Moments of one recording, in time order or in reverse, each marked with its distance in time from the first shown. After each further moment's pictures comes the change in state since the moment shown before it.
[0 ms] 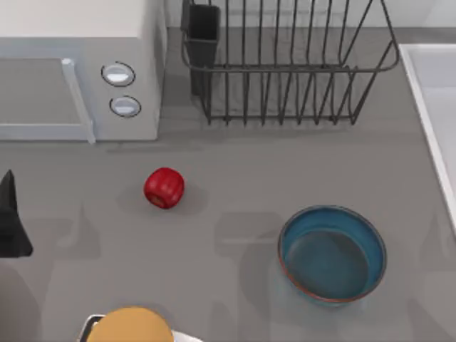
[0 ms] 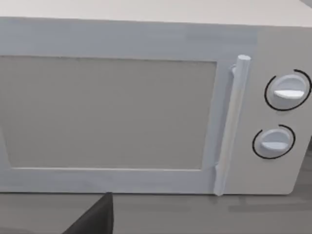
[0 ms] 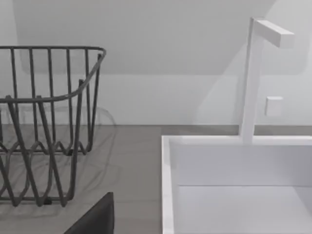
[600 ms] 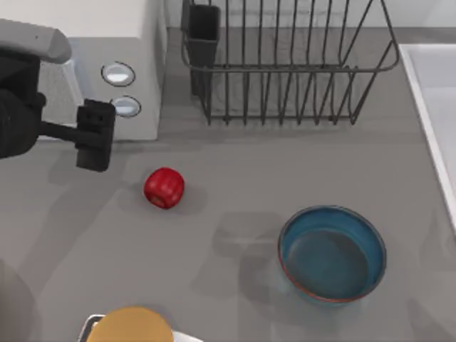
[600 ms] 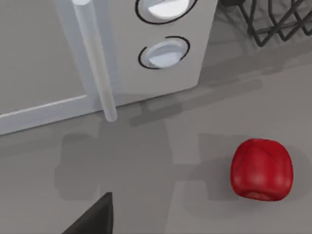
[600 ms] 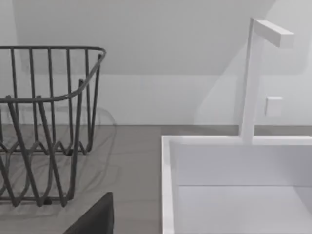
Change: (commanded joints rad) left arm -0.249 0.908 0.724 -0.410 0.001 0.031; right arm 0.000 0.000 0.000 0.000 0.000 0.000
